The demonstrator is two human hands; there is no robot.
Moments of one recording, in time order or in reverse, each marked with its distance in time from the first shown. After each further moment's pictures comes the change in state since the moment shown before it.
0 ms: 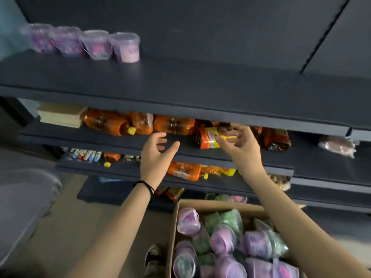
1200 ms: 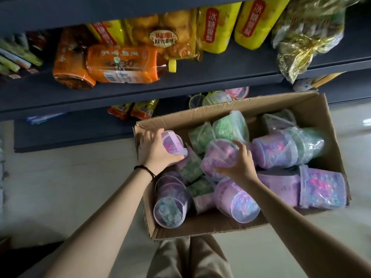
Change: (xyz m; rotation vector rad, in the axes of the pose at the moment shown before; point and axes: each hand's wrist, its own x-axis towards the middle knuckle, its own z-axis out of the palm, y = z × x) left_hand -0.070 -0.367 0.207 0.802 -0.670 -0.178; right_hand -0.142 0.478 0.017 -0.433 -0.150 0.653
